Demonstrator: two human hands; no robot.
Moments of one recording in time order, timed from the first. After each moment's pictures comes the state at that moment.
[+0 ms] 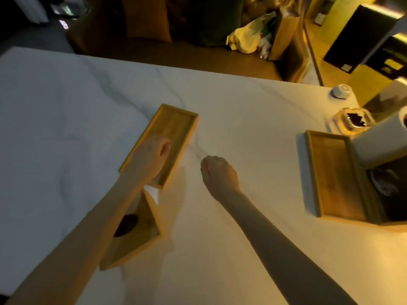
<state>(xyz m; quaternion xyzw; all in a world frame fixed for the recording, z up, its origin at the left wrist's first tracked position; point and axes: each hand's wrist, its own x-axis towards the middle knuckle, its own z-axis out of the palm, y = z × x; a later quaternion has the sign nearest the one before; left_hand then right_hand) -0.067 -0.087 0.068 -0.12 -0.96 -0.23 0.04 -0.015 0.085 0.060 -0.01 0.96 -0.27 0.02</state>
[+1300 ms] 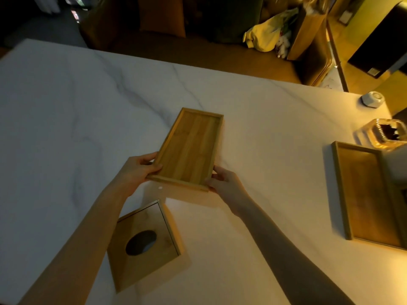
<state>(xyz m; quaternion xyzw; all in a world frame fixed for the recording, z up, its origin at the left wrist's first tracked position) -0.084 -0.157 0.046 0.16 -0.72 -0.64 -0.21 -0.036 0.059 0.059 0.12 0.72 -0.65 0.21</state>
